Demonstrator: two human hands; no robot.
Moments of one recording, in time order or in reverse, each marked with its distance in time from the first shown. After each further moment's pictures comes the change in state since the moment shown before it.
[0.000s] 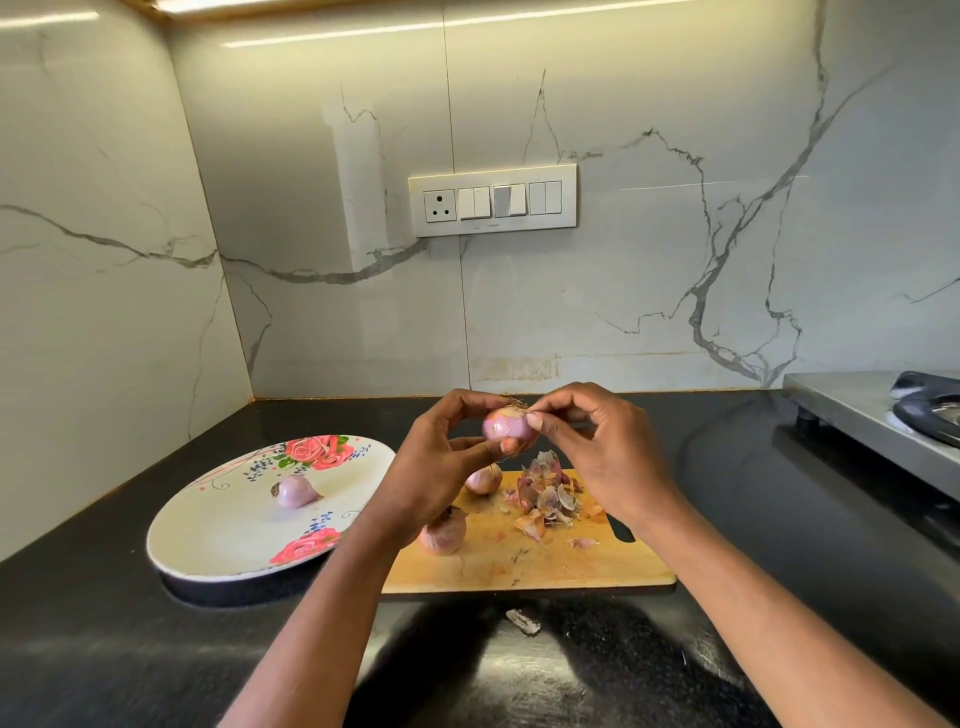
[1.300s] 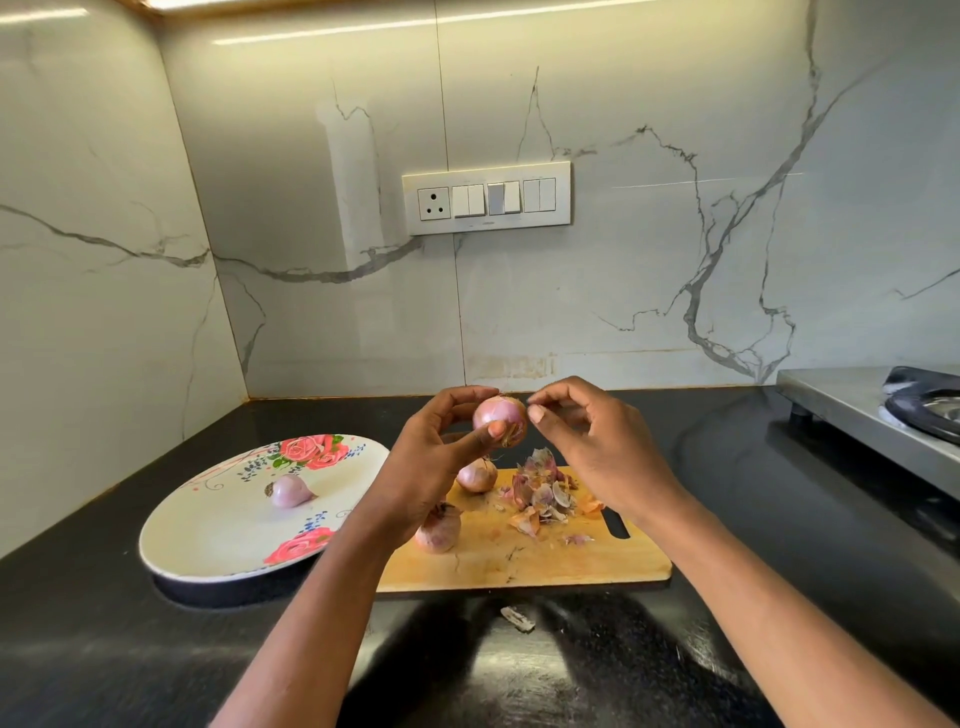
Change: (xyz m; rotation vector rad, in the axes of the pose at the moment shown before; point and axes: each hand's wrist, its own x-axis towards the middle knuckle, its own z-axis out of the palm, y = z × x) left_hand 0.000 -0.002 0.000 -0.047 0.018 -0.050; right_hand 0.001 -0.001 -0.005 -0.069 -0.085 0.128
